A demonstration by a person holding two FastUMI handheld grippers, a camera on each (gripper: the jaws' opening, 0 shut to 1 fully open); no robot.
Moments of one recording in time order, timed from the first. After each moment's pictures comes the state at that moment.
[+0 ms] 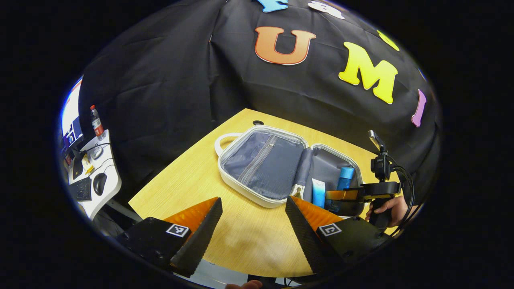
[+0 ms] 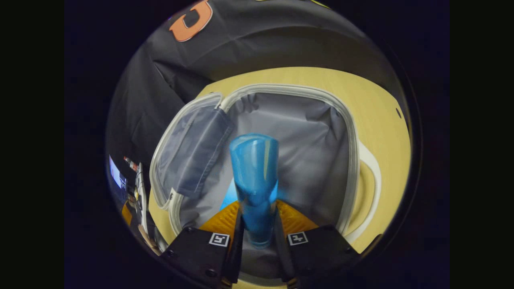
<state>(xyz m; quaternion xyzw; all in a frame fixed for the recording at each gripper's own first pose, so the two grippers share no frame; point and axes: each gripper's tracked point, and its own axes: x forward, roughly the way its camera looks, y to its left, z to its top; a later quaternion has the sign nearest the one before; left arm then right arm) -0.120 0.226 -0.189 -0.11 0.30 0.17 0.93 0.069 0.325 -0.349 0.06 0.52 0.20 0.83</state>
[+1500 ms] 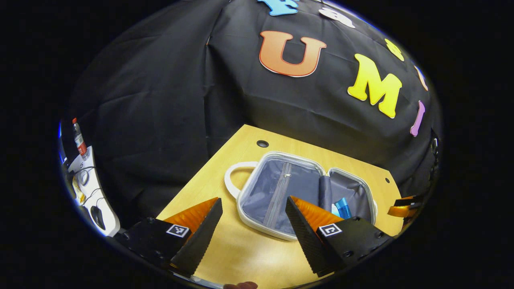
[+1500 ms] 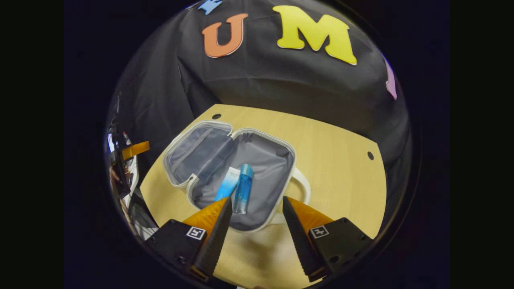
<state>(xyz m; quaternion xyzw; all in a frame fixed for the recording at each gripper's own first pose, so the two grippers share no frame) -0.043 0.351 -0.184 -0.12 0.28 0.11 0.95 0.017 0.231 -0.203 -0.05 0.40 0.18 0.90</state>
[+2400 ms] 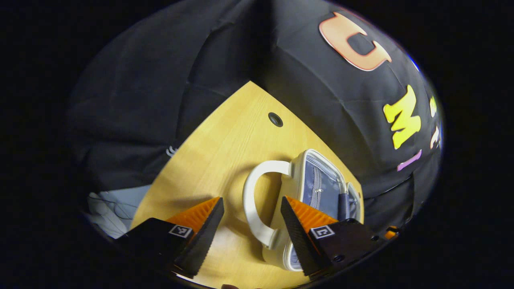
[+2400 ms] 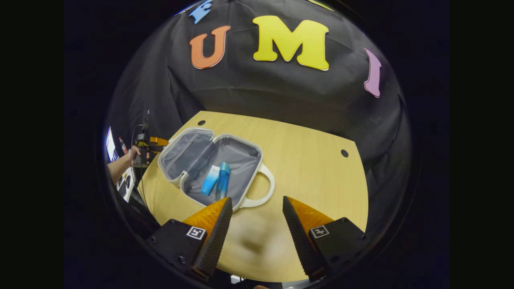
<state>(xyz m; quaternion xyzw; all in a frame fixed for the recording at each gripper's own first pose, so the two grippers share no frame) 0.075 0.413 -0.295 -0.34 0.38 -0.01 0.86 -0.014 0.165 -0.148 -0.06 0.38 0.13 0.91</state>
